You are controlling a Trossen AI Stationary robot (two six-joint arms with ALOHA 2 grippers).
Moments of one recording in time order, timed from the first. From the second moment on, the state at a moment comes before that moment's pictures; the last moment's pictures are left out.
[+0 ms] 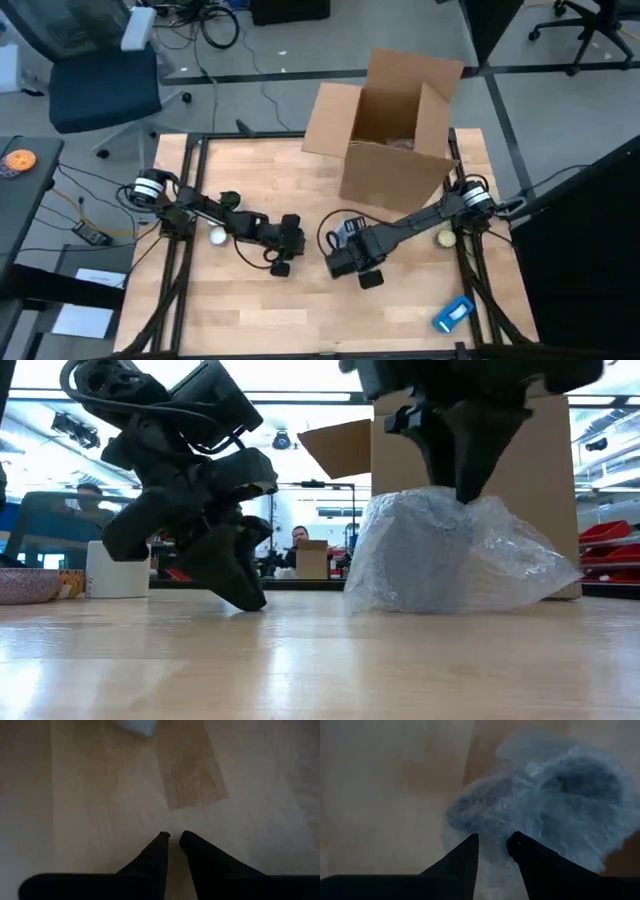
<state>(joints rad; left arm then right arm) -0.20 1.71 0.74 0.08 -0.03 0.03 0.34 1.98 1.67 -1.23 0.20 0.08</state>
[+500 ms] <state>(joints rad) -0.20 1.71 0.74 0.07 -0.03 0.02 0.26 1.98 1.76 -1.24 0.12 0.00</state>
